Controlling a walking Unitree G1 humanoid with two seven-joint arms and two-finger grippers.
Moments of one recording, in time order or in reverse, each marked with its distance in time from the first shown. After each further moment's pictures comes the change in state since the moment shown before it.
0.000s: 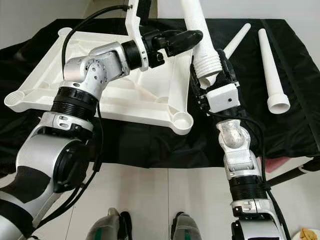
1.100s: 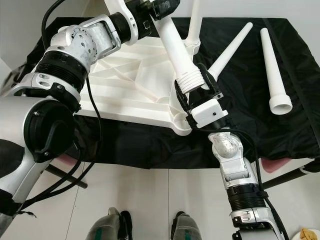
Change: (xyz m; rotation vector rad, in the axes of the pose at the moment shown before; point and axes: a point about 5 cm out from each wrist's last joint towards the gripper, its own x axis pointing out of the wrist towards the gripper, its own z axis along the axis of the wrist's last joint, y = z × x) left arm -0.004 0.031 0.041 -0.110 -0.117 0.317; right arm -0.013 0.023 0.009 -0.029 -0.041 0.140
